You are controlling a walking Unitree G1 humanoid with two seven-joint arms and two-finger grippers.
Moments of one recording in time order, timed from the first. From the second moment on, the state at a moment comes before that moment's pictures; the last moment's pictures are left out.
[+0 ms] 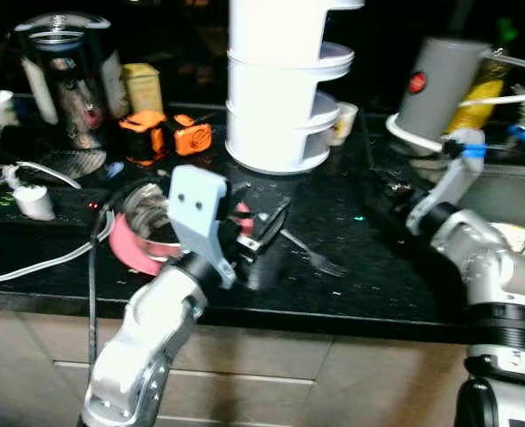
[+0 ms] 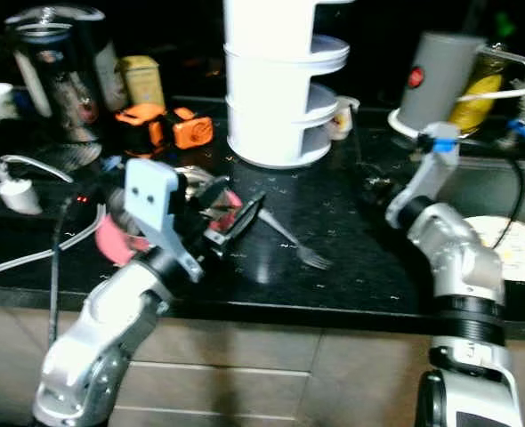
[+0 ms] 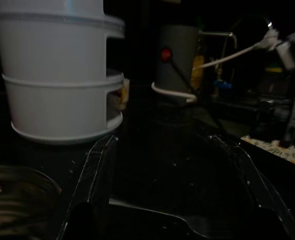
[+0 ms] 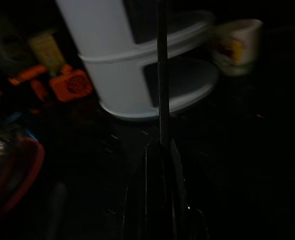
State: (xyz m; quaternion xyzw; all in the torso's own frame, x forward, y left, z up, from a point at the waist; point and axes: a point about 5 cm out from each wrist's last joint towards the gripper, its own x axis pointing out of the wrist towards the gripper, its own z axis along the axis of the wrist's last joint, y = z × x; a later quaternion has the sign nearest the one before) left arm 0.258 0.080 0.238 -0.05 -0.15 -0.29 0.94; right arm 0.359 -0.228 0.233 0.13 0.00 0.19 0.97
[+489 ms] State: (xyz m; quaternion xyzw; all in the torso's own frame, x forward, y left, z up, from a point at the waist) left arm 0.258 0.078 0.235 -0.05 -0.15 -0.30 0.94; right arm 0.365 -0.216 0.235 0.06 0.01 0.19 0.98
